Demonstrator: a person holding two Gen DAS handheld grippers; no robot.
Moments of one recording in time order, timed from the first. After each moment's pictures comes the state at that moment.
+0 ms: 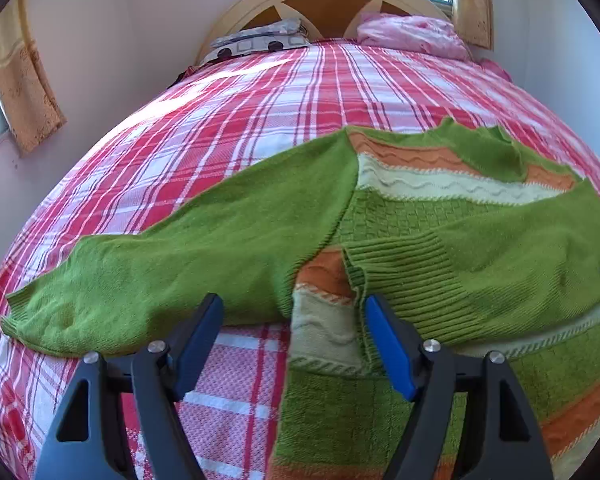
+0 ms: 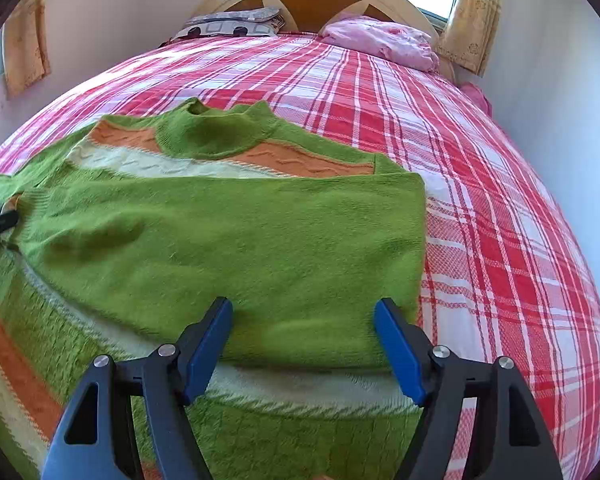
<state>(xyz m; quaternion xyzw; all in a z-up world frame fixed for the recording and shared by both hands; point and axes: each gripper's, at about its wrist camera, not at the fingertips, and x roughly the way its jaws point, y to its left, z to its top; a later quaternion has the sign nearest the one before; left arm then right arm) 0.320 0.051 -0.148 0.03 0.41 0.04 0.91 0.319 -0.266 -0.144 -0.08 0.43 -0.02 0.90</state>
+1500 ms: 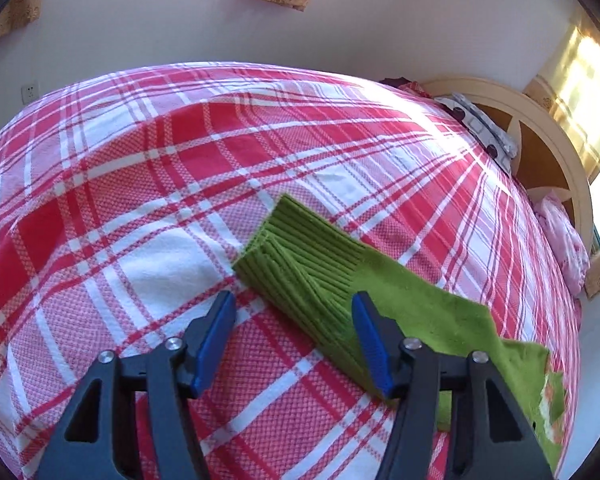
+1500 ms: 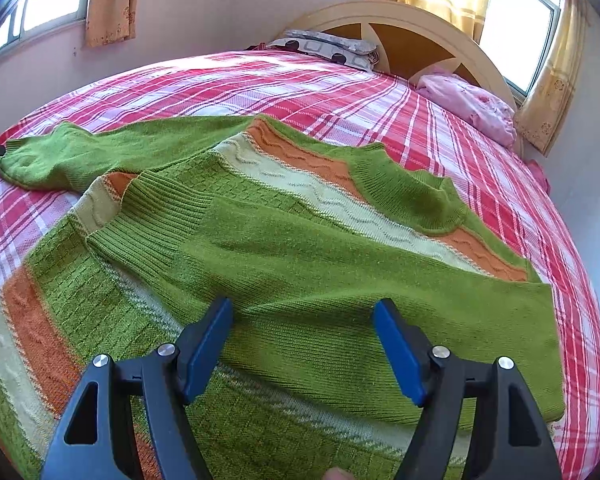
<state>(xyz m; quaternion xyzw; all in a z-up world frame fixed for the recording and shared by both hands) 0.249 0.349 -0.168 -0.33 0.35 0.26 0.84 0.329 -0.118 -0.154 -0.15 0.37 0.09 0.91</state>
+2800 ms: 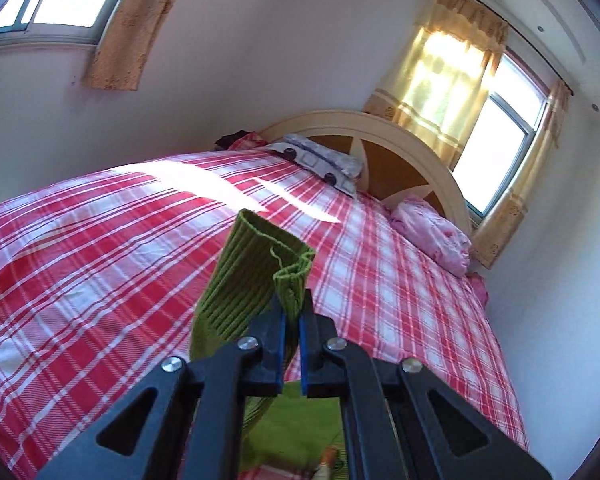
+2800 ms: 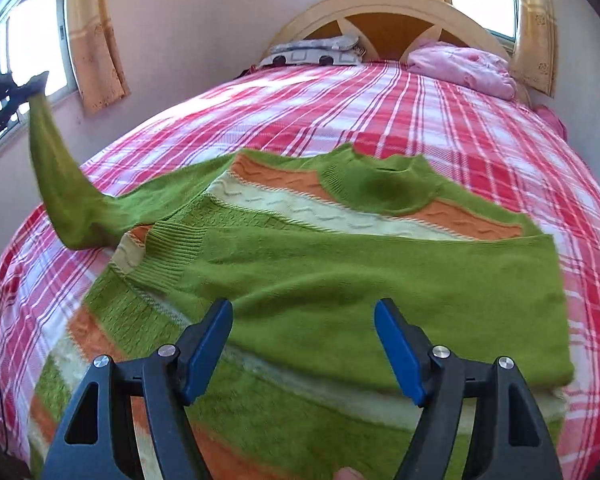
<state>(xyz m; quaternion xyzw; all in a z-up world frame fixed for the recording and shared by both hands) 0.320 0.191 0.005 -0.26 0.22 0.05 0.94 0.306 -0.187 -0.116 -0.02 0.37 0.13 0.92</state>
